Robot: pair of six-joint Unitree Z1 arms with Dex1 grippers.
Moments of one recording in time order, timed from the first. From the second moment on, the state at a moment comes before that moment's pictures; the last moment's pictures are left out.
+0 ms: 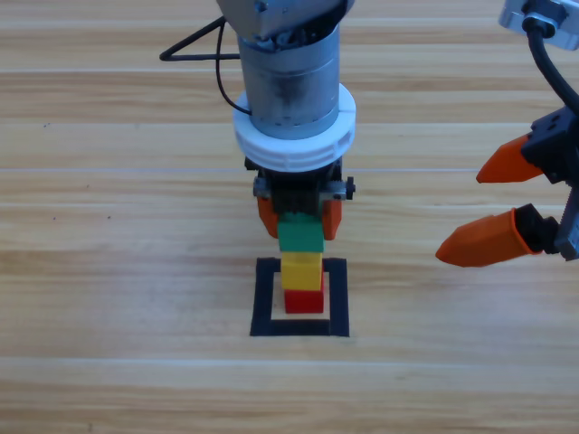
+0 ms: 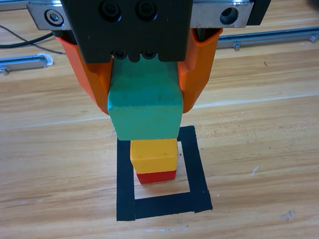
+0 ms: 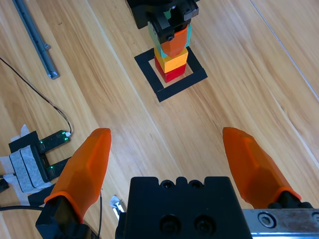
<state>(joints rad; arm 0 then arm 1) -0.89 2.27 -2.20 1.41 0.03 -0.87 0.87 1.47 -1.06 0.46 0.19 -0.14</state>
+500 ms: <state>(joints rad) -0.89 2.29 -2.20 1.41 0.03 -0.86 0.87 1.47 -1.06 0.46 0.19 -0.14</state>
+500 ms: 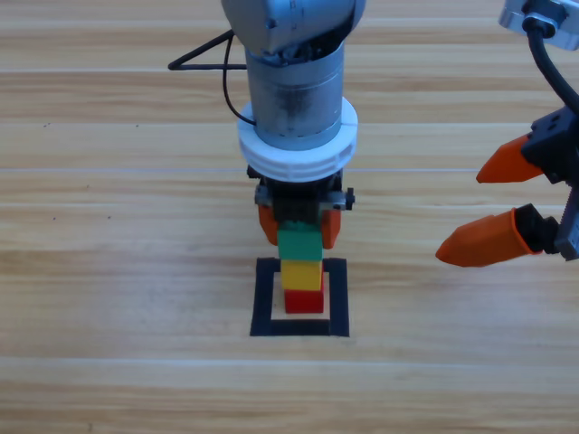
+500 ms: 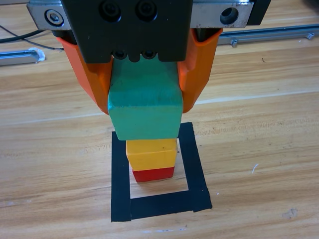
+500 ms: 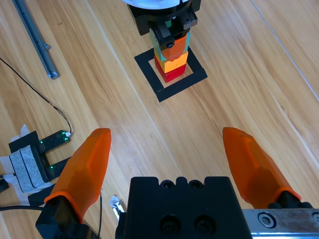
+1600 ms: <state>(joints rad) -0.89 2.33 -2.23 1.41 0.04 -0.86 0.87 1.47 -1.06 0.46 0.19 -0.14</state>
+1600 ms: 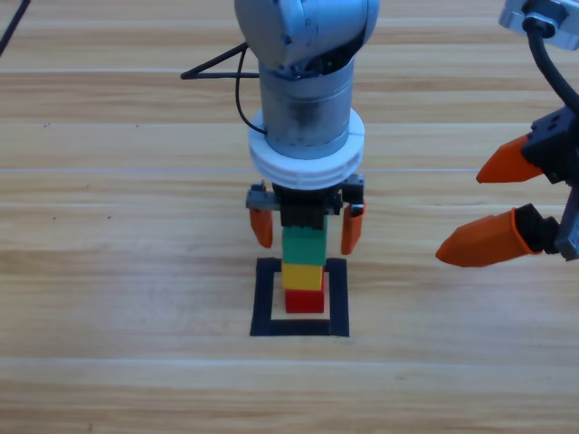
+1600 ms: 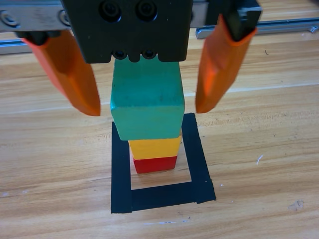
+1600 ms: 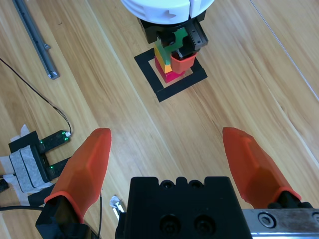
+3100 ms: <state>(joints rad) -0.99 1.58 -1.35 0.77 0.17 -0.54 0.87 1.47 -1.06 0.46 0.21 -0.14</state>
